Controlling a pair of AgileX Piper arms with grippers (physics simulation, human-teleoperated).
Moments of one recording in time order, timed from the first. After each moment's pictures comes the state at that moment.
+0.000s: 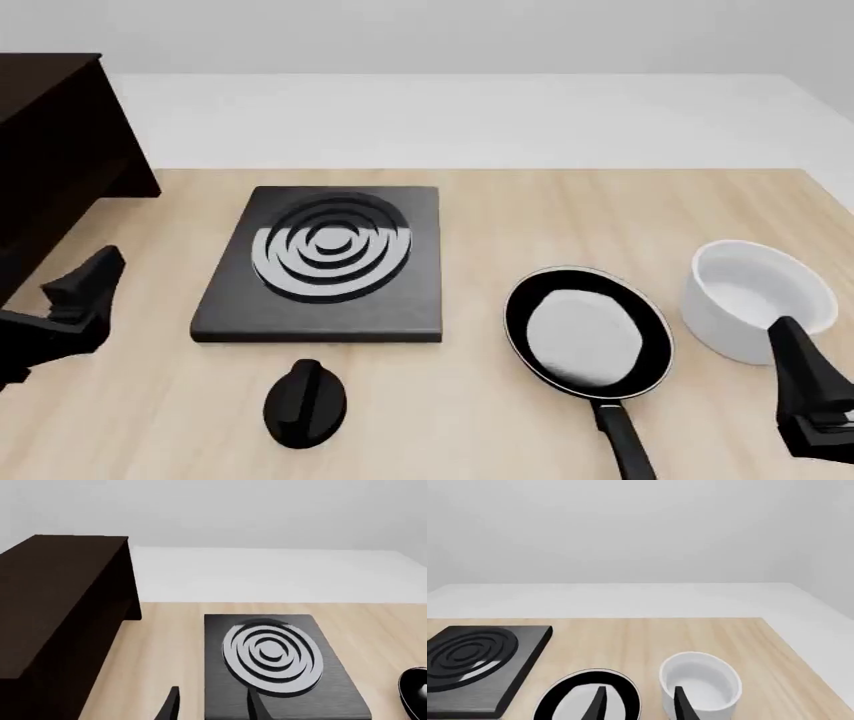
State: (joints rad) left arm -0.04 0.53 -0.20 -0.15 -0.03; right arm 0.00 0.01 0.00 0.00 0.00
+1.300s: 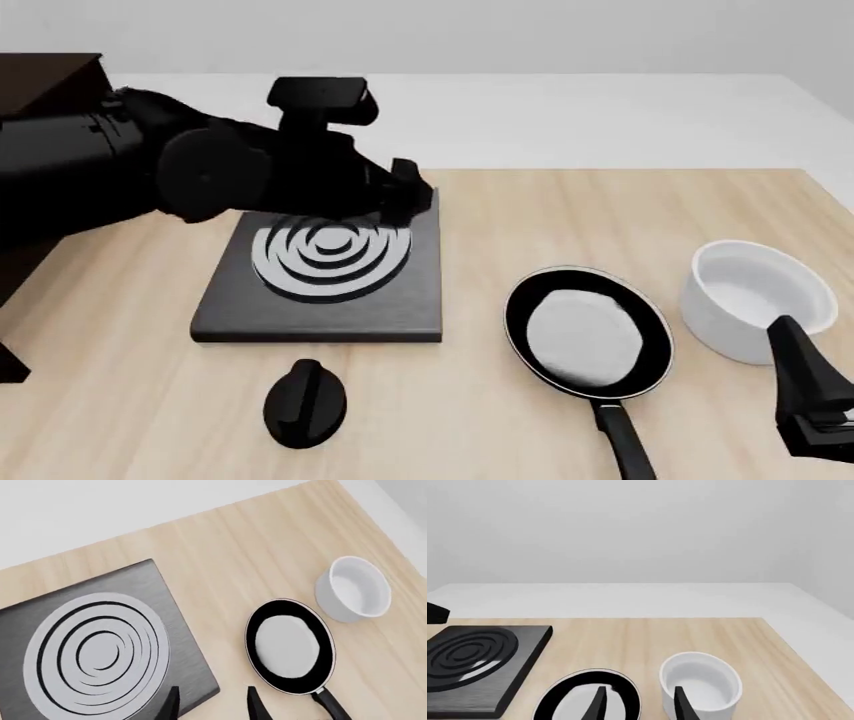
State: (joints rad) left arm -0.66 1.46 -1.12 0.37 -0.24; right arm 0.00 0.01 0.00 -0.01 0.00
